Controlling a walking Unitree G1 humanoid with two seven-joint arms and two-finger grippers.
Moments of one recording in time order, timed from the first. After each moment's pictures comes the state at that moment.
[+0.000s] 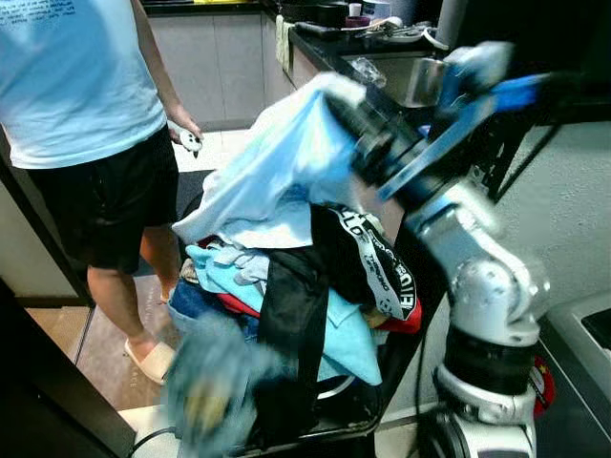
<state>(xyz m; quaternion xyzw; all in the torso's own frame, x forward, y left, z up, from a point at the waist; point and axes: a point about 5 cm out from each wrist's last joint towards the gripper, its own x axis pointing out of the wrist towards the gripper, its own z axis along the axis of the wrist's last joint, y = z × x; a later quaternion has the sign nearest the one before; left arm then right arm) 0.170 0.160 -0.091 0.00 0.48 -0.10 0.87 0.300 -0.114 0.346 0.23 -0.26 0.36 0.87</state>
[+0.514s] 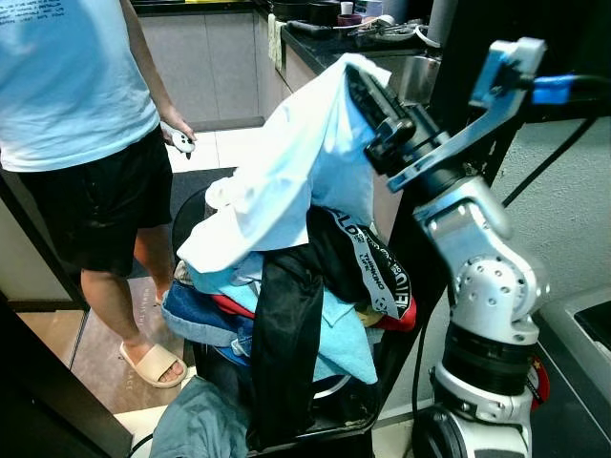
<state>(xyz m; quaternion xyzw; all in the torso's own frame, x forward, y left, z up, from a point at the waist) 0.171 0.160 -0.091 0.00 0.48 -0.10 0.87 0.300 -0.113 0.340 0.24 -0.25 0.35 0.87</state>
